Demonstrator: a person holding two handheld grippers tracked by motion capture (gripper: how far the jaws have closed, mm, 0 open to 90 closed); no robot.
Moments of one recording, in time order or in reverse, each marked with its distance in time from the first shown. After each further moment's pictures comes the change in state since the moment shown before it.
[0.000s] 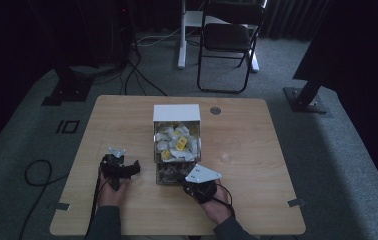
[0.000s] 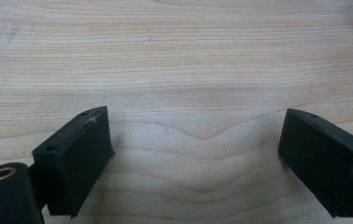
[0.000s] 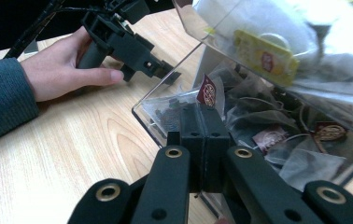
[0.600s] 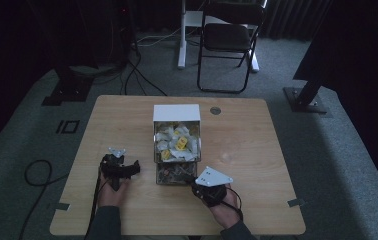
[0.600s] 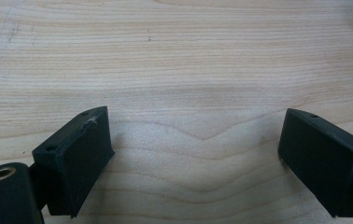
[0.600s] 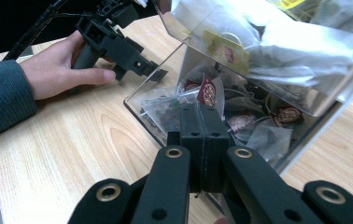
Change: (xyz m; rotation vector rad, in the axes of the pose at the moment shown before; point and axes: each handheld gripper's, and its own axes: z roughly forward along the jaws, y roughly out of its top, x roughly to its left) left arm 0.000 0.000 0.000 0.000 0.000 0.000; right arm -0.004 -0.005 -0.026 -0.021 -0.043 0.012
